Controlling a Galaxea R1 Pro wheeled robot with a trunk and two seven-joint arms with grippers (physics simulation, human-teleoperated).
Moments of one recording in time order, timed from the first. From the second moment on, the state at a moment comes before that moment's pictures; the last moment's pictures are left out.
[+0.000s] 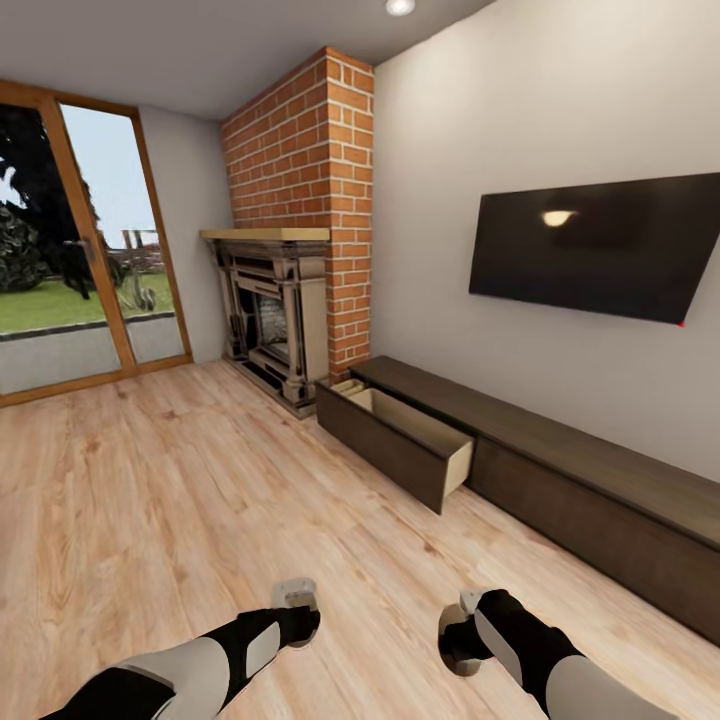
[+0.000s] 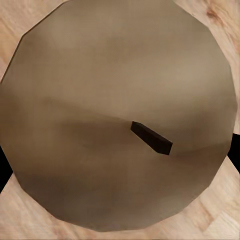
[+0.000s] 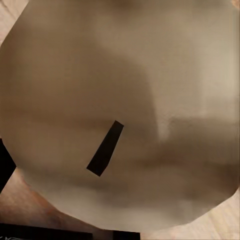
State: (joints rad) left arm -0.75 -0.14 -0.22 0.03 0.38 0.08 0.02; right arm -0.61 -0.05 0.45 -0.41 -0.40 0.63 -0.04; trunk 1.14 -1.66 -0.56
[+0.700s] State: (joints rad) left arm -0.75 -0.14 -0.22 0.03 0.38 0.08 0.02; right arm -0.61 -0.04 0.45 -0.42 -0.40 0.63 -0.04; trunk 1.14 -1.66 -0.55
